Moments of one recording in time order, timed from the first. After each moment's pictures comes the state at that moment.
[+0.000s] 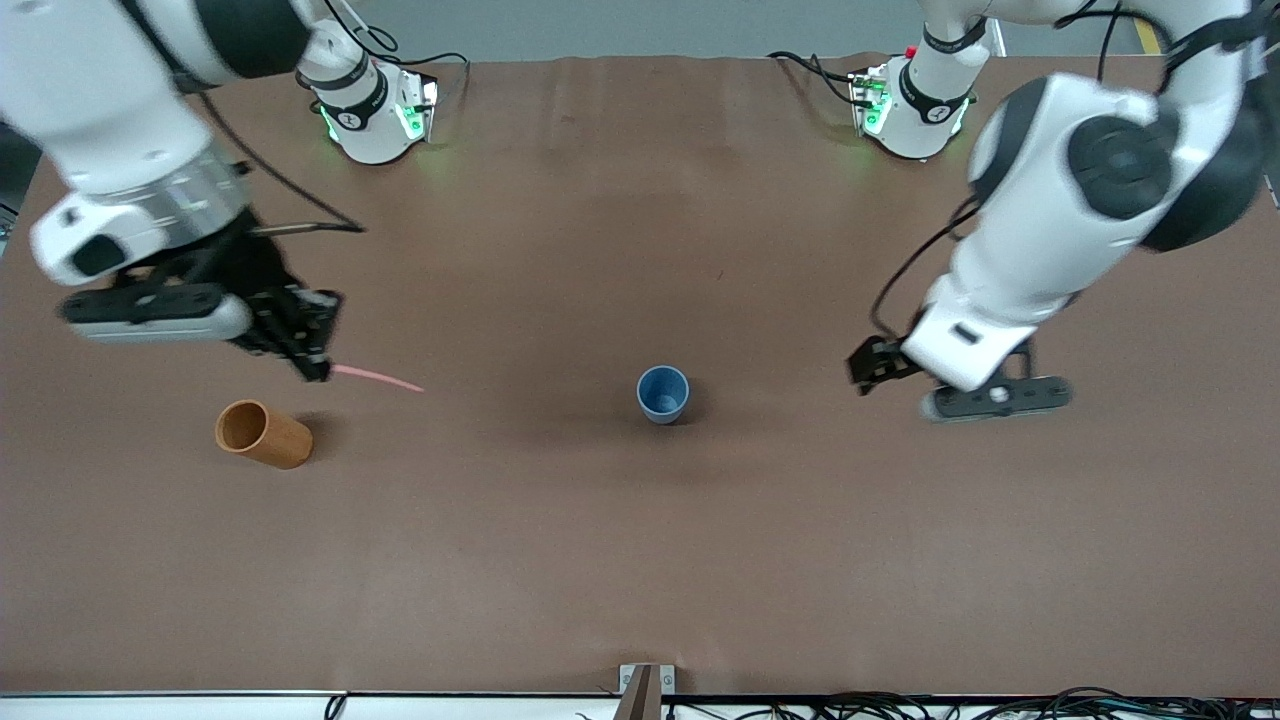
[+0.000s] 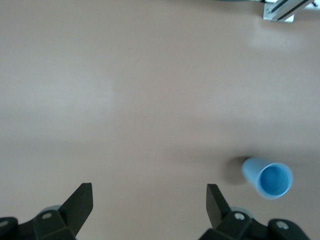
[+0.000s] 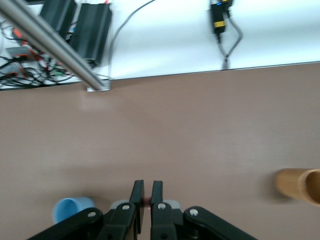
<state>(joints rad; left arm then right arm) -0.25 0.26 -0.08 -1.44 0.01 1.80 -0.35 0.46 0.16 -0.08 -1.46 -0.01 2.02 0.45</state>
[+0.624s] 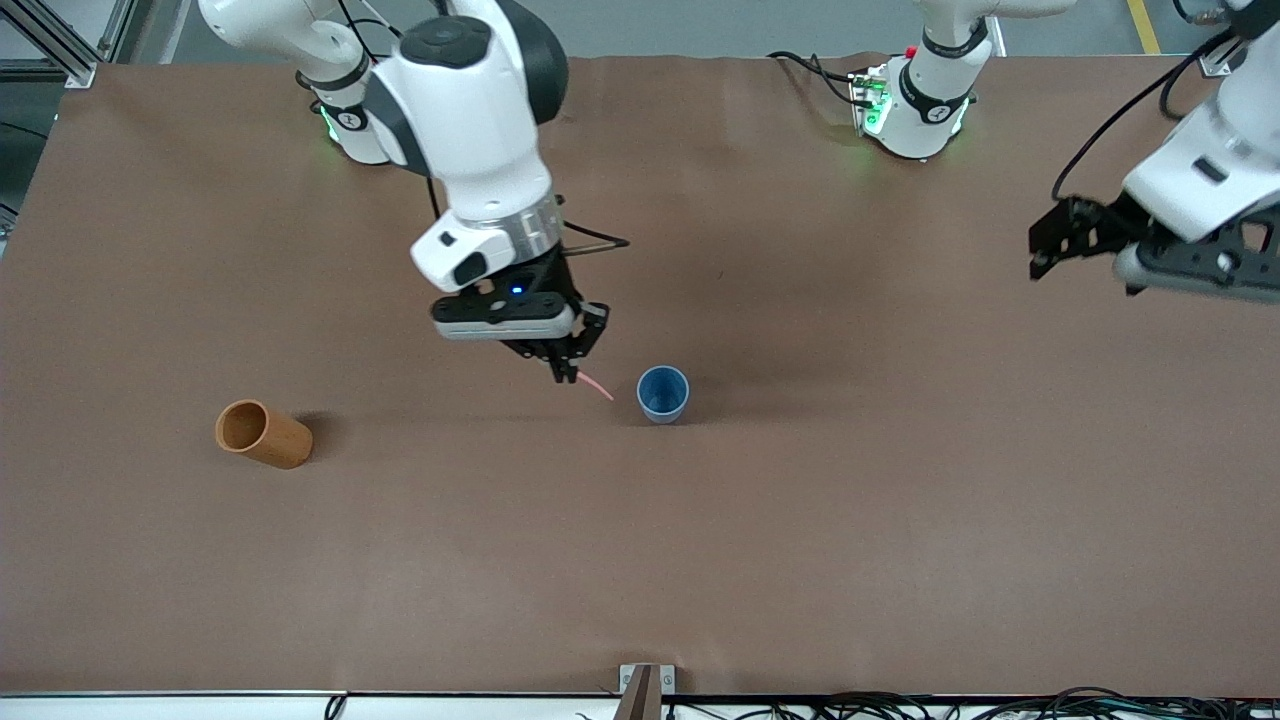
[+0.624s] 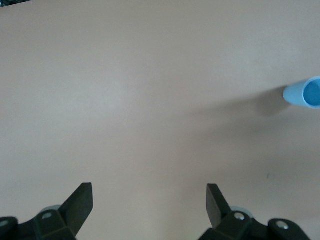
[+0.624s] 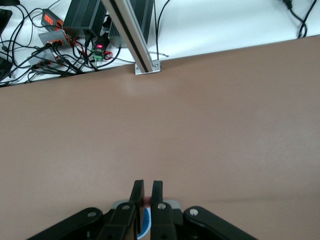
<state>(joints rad) -0.10 -0.02 -0.06 -1.54 0.01 1.57 0.06 0.73 0.37 -0.08 -1.46 -0.16 2.25 0.85</state>
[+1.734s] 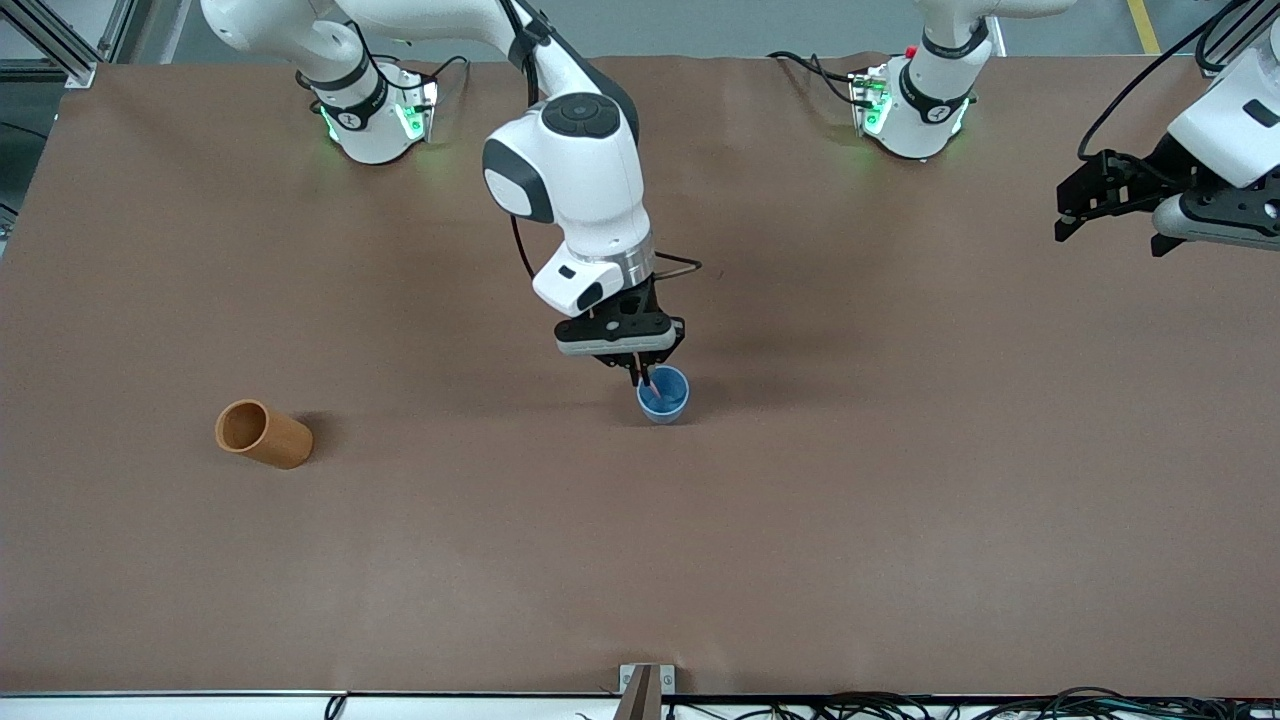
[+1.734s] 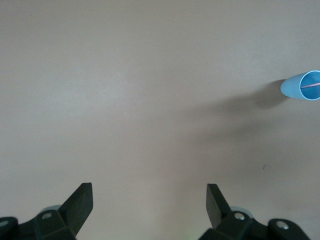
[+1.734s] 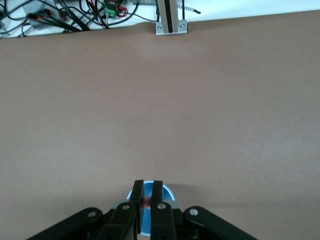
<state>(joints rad) -0.11 -0.06 -0.03 -1.57 -0.02 1.55 0.06 0.82 0.53 -0.08 -1.46 -0.20 2.36 0.89</state>
